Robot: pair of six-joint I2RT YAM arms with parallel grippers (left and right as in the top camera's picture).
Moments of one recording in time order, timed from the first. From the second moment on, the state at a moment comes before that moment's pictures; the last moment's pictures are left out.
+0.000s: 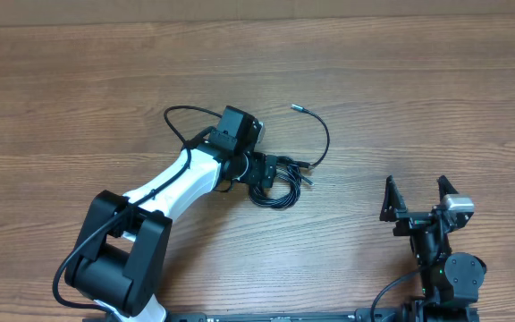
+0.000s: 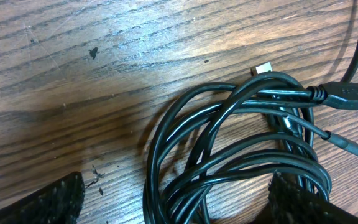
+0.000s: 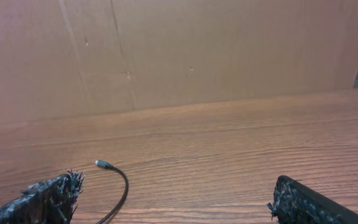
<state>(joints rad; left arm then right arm) -0.46 1.80 1.06 -0.44 0.22 -0.26 -0.09 0.01 0.02 -0.02 -0.14 0.12</state>
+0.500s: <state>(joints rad) -0.46 1.85 1.06 -0.44 0.24 -0.27 -0.09 0.01 0.02 -0.02 -0.14 0.12</state>
